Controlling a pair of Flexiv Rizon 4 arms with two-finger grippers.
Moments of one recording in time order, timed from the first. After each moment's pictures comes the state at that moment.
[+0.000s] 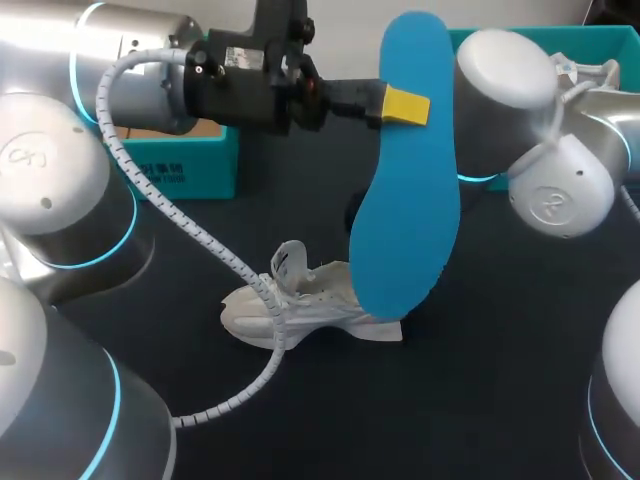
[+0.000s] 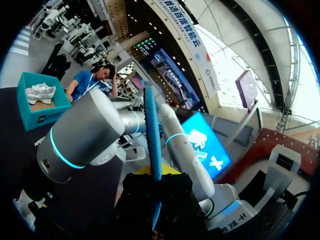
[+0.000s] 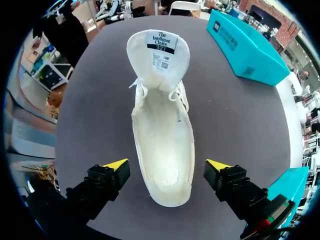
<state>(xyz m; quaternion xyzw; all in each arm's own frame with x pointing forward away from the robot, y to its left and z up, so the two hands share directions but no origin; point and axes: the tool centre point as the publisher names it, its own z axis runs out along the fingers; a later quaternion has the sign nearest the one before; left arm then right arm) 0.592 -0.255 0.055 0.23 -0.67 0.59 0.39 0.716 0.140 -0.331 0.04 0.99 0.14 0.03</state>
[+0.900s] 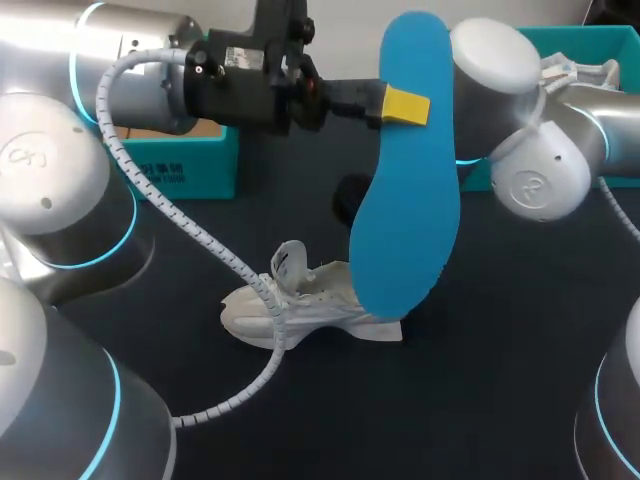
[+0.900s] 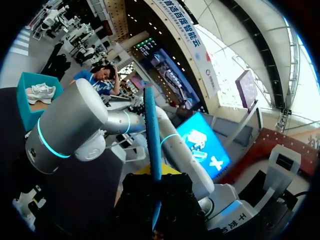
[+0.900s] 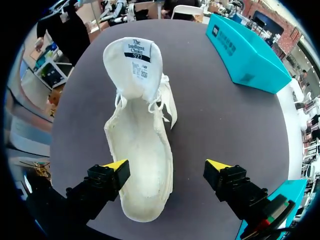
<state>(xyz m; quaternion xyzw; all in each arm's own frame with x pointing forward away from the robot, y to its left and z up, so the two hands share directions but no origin) 0.592 -0.255 0.055 0.23 -0.67 0.59 0.39 0.754 0.161 -0.338 0.01 0.99 0.16 0.03</state>
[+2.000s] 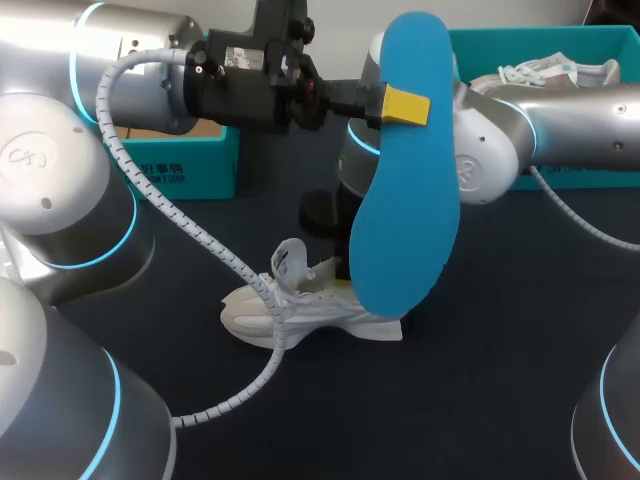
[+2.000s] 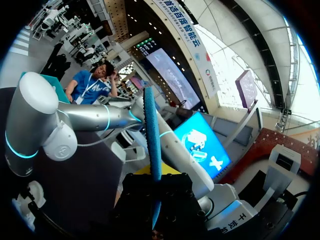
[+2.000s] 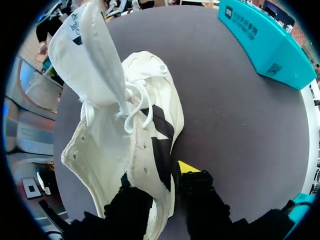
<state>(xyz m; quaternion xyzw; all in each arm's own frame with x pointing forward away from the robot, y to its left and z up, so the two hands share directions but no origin) 0.592 -0.255 0.055 0.23 -0.67 0.59 0.39 0.757 0.191 -0.388 0.01 0.99 0.11 -0.06</state>
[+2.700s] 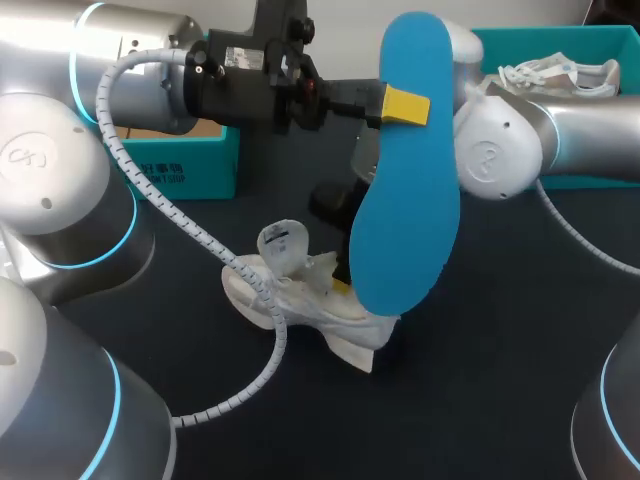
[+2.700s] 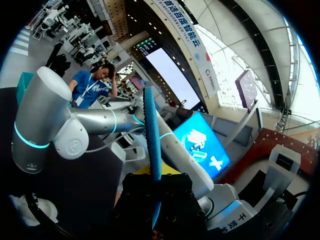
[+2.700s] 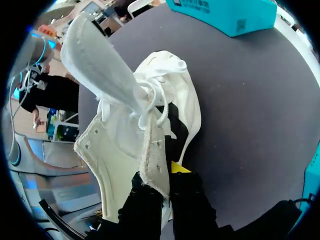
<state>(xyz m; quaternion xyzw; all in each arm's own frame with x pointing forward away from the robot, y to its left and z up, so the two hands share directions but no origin) 0.592 -0.255 0.055 0.23 -0.67 0.59 0.39 0.706 0.192 -0.355 0.26 0.94 0.12 -0.16</state>
